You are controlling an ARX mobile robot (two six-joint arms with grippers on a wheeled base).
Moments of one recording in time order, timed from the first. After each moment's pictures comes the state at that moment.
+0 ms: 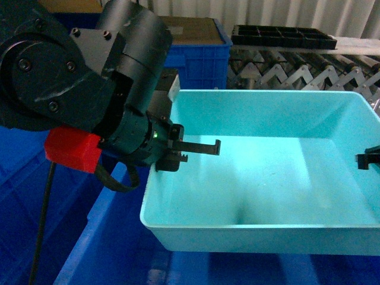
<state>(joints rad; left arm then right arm) -0.48 1.94 1.12 0.08 -0.18 -0.15 -0.04 1.79 0.76 0.48 -0.10 -0.06</state>
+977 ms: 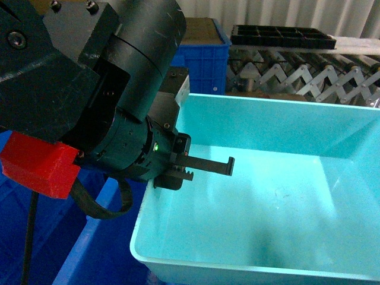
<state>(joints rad) -0.55 1.81 1.00 0.01 -0.21 -0.16 -0.05 1.64 0.56 0.49 -0.13 -0.04</state>
